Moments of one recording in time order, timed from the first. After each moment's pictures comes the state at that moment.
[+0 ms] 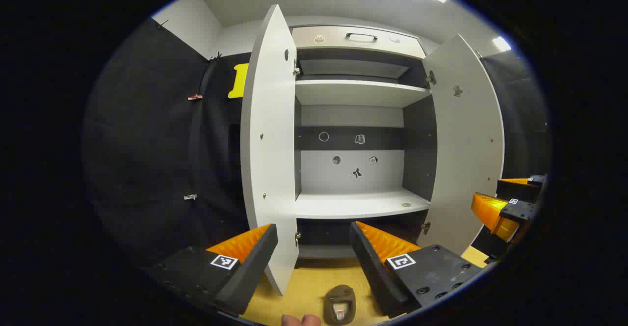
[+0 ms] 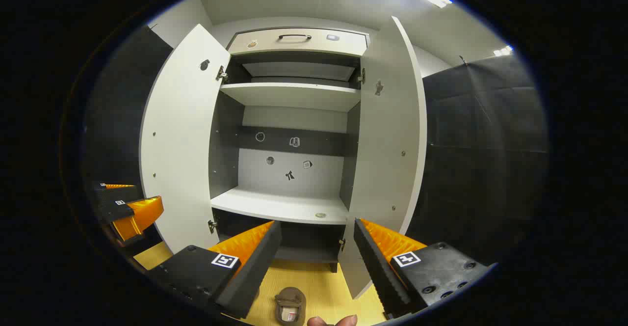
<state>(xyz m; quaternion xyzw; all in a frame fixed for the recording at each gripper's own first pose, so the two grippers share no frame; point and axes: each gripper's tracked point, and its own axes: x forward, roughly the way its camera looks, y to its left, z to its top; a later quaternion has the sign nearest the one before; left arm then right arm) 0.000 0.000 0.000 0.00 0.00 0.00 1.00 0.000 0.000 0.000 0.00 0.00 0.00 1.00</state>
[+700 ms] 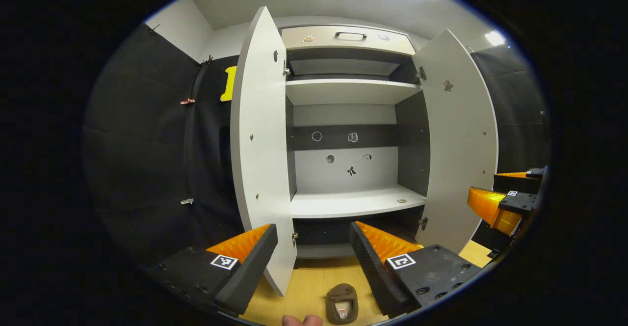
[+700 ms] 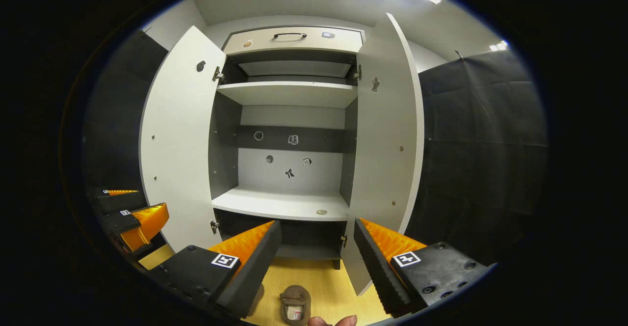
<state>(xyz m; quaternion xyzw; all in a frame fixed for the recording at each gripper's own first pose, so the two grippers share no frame) 0.000 -0.004 -0.001 0.02 0.00 -0.01 1.00 -0.006 0.001 -0.004 0.01 0.01 0.00 1.00</state>
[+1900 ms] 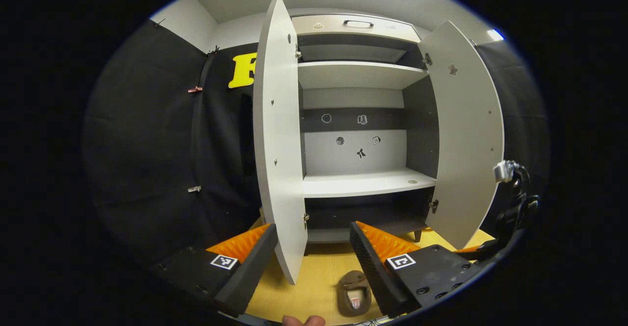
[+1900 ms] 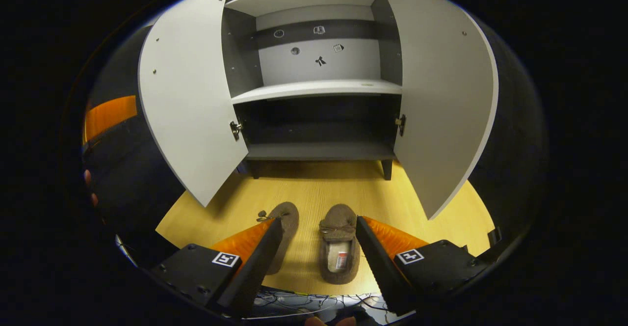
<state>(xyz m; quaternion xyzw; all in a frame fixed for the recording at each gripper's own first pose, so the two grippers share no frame) -0.016 0.017 -0.042 0.02 0.05 0.01 1.00 -0.021 0.083 -0.268 0.07 0.30 0.09 0.95</state>
